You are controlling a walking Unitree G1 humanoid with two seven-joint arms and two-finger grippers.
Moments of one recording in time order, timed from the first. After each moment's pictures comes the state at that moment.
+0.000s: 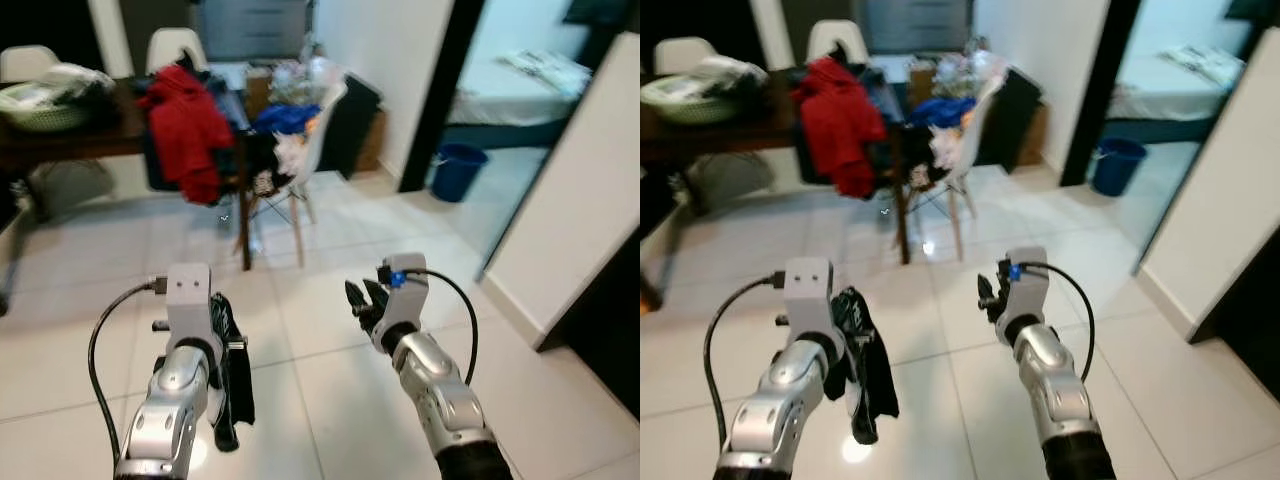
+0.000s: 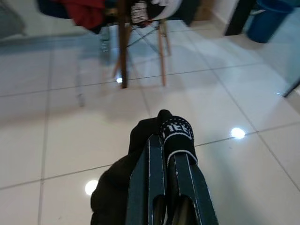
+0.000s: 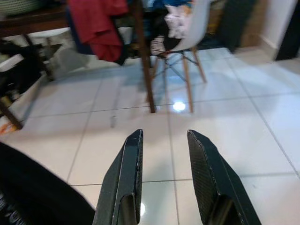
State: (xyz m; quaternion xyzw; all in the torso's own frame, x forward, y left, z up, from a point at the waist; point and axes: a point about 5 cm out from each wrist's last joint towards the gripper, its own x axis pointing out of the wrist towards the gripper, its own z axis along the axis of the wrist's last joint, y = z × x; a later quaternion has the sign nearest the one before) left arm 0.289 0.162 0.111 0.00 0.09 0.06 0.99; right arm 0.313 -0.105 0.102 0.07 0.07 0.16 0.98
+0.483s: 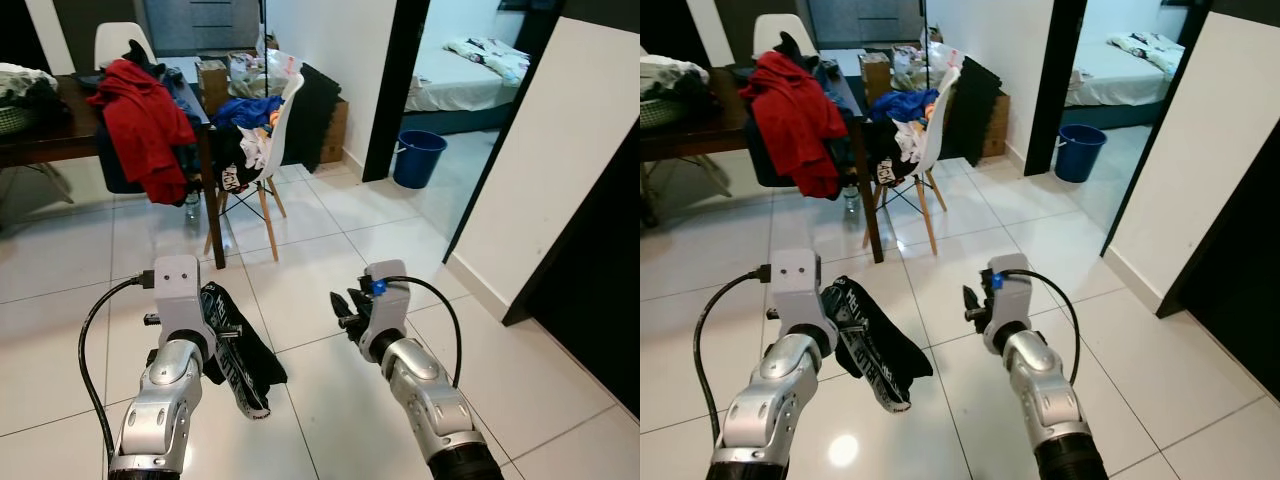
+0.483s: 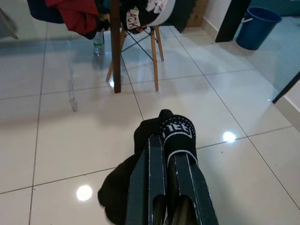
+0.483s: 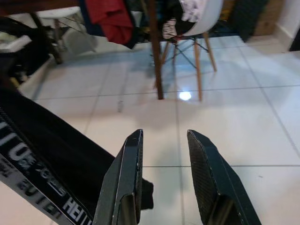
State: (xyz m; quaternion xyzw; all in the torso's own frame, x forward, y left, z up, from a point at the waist) left arm 0.293 0.164 0.119 -0.03 0.07 0.05 1.00; right arm 0.310 -0.091 0.094 0.05 0.09 0.20 0.97
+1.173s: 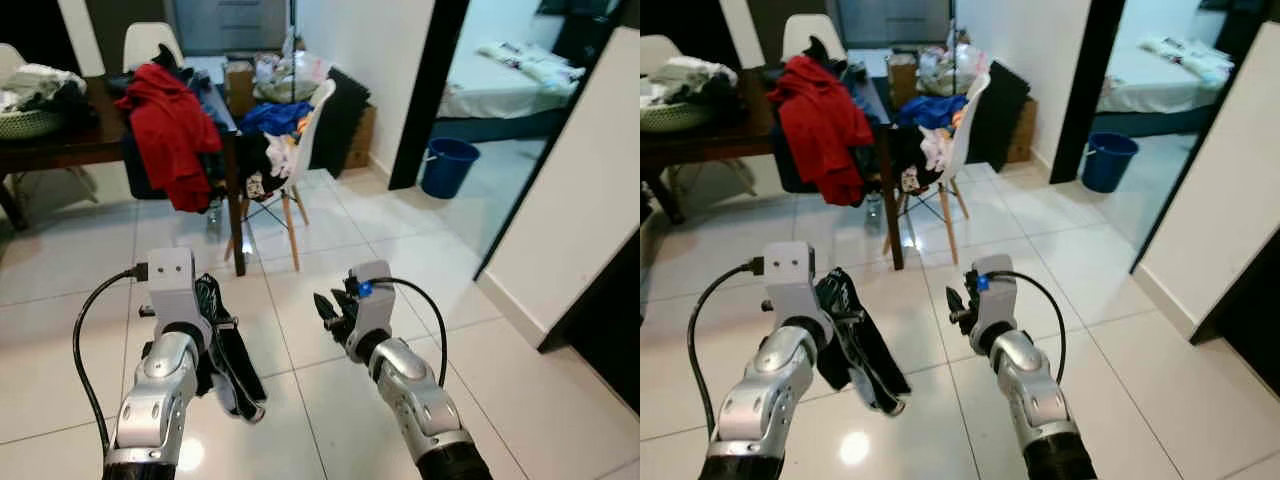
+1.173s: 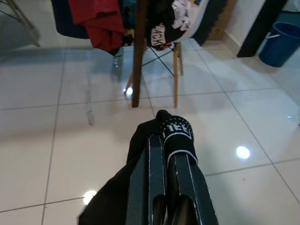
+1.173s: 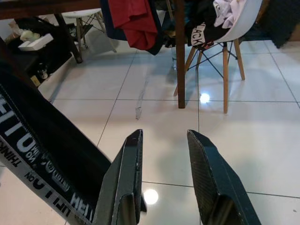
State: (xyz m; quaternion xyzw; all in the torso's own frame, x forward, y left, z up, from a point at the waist) left arm 0.297 0.169 0.127 -0.03 0.05 0.05 1.00; right arm 0.310 -0.085 0.093 0.05 0.09 0.21 0.97
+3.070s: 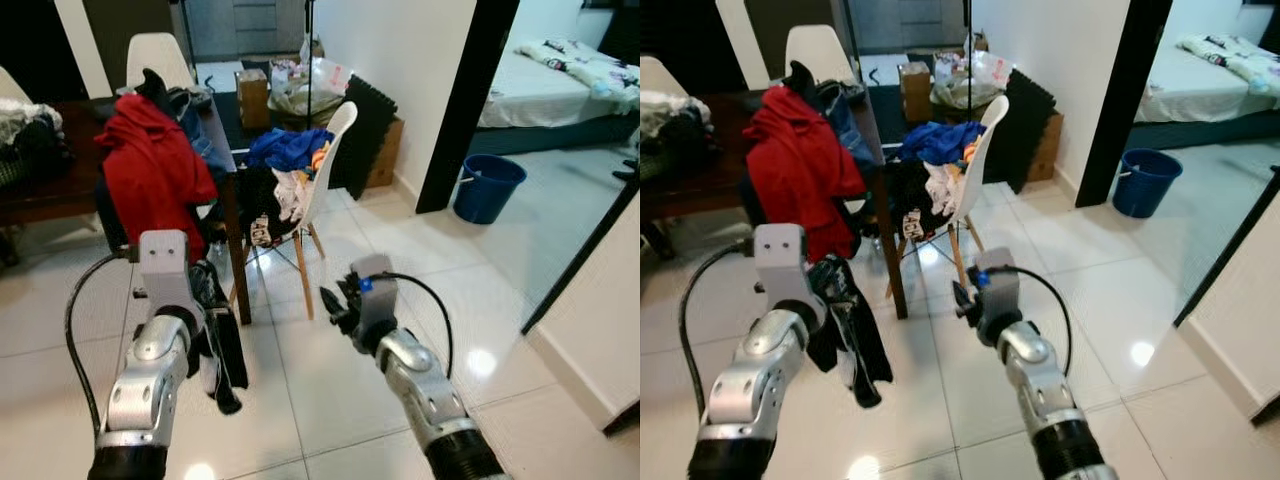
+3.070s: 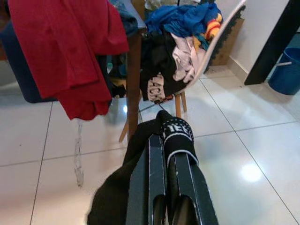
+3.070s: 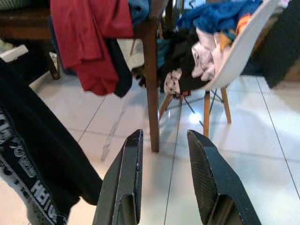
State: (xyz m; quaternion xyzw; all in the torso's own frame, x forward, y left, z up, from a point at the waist) left arm 0.305 0.180 0.144 -0.02 0.03 0.05 1.00; right arm 0.318 -0.088 0.100 0.01 0.06 0.23 0.97
